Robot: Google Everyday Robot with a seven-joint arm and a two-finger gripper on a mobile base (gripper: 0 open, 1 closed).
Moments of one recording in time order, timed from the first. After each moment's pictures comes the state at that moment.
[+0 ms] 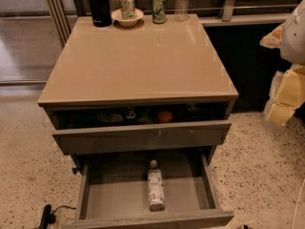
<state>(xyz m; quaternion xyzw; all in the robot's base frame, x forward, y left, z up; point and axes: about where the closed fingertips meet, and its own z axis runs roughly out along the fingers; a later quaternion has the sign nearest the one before) 0.438 -0.217 0.977 -0.60 0.78 -0.03 0.16</state>
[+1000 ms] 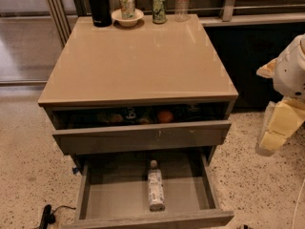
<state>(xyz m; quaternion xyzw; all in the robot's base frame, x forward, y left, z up) 0.421 -0.217 0.924 -0.59 0.80 0.00 0.14</state>
